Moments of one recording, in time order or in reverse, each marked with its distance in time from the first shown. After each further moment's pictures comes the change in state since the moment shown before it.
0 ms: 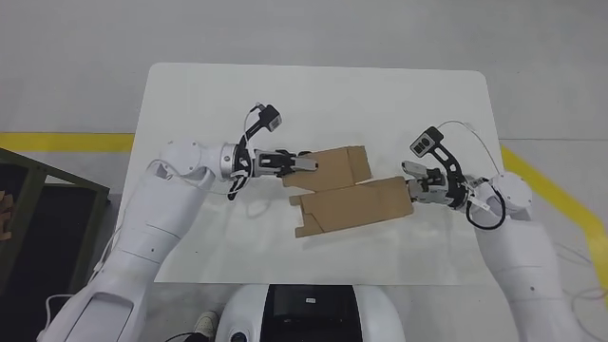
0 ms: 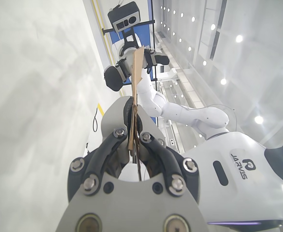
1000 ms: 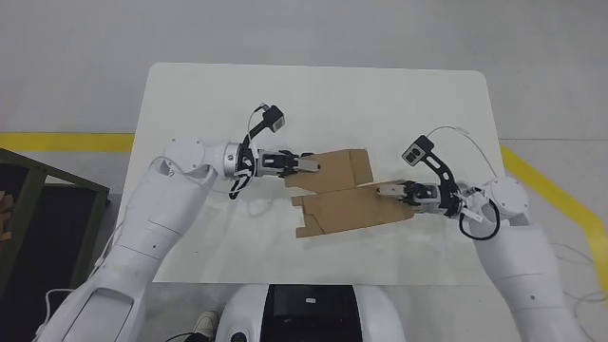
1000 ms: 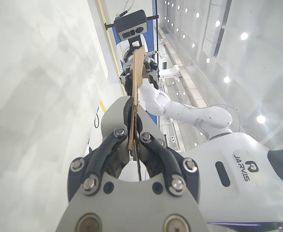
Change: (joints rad) left arm -0.024 0.005 0.033 0.016 0.002 0.008 0.000; right arm -0.038 0.026 -0.039 -0.081 -0.041 -0.031 -0.005
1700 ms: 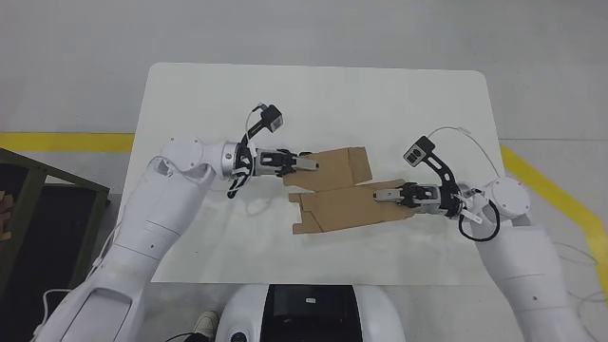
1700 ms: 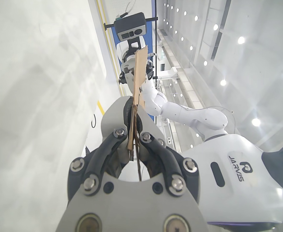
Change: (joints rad) left arm -0.002 0.007 0.000 0.003 -0.029 0.029 0.000; right arm 0.001 0.016 -0.012 0.004 -0.011 -0.025 -0.013
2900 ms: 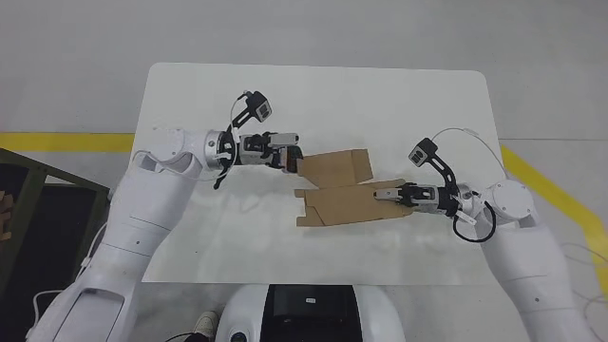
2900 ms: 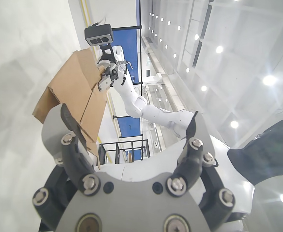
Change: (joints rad) left arm -0.005 0.022 -0.064 -0.042 -0.107 0.111 -0.035; right arm -0.004 0.030 -0.011 0.016 -0.091 -0.058 -0.081
